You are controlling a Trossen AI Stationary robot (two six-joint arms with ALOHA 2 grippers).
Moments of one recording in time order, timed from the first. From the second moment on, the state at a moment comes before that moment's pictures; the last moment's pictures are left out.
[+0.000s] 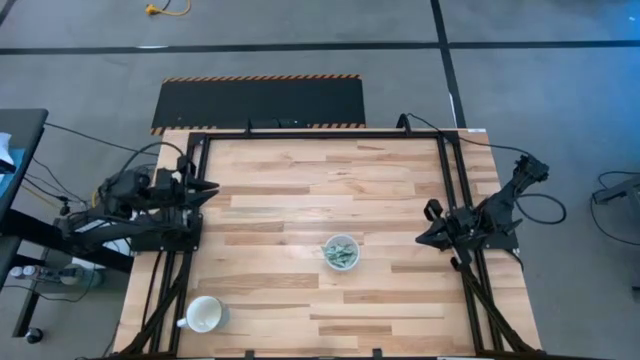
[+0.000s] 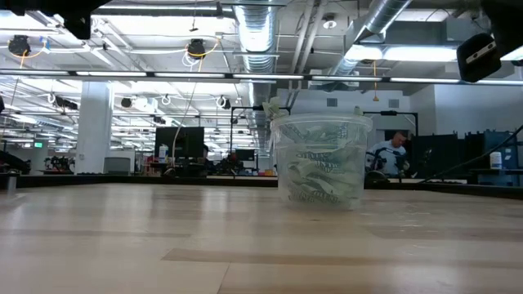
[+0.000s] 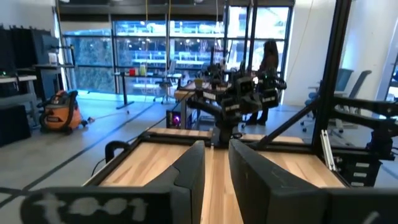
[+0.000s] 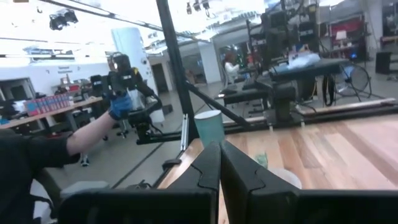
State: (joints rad) left arm 0.22 0.01 0.47 -0.32 0.10 -0.05; right arm 0.73 0.06 0.05 0.15 0.44 0.13
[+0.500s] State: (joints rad) left arm 0.22 0.02 0.42 -0.34 0.11 -0.05; right arm 0.73 0.00 0.05 0.11 0.43 0.06
